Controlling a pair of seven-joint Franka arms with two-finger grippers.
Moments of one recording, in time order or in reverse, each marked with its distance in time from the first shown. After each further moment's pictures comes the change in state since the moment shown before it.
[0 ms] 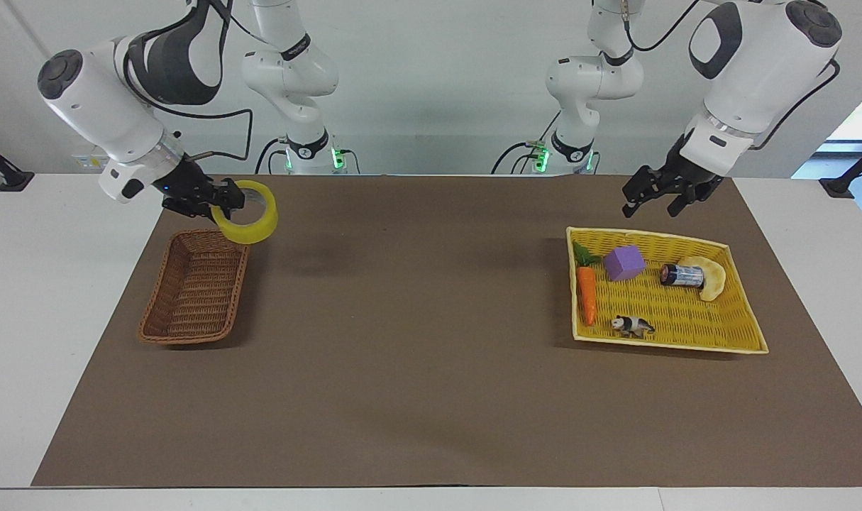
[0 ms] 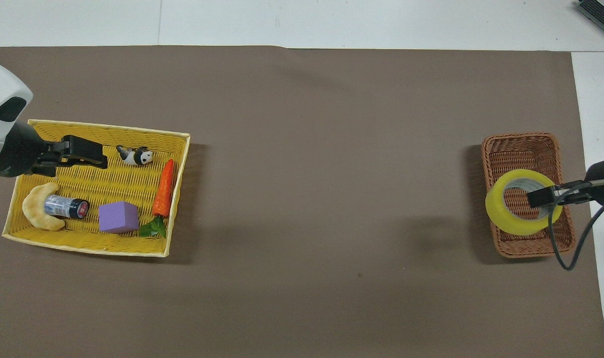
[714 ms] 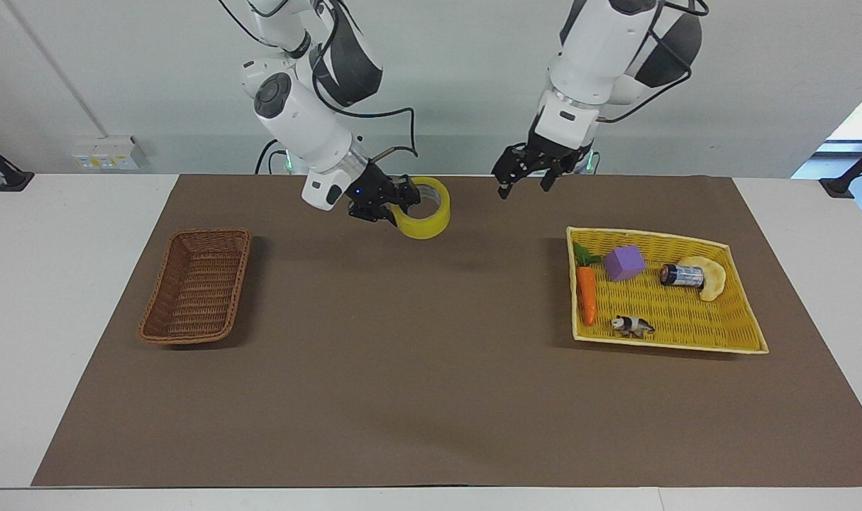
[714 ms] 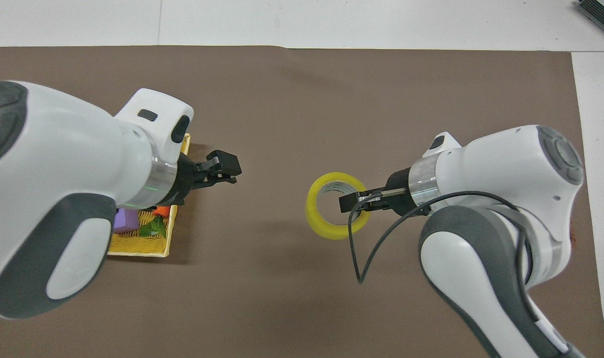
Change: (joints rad) left arm -0.326 0.001 -0.010 0.000 -0.068 0.085 -0.571; right arm 0.510 0.009 0.016 -0.060 0.372 0.247 0.353
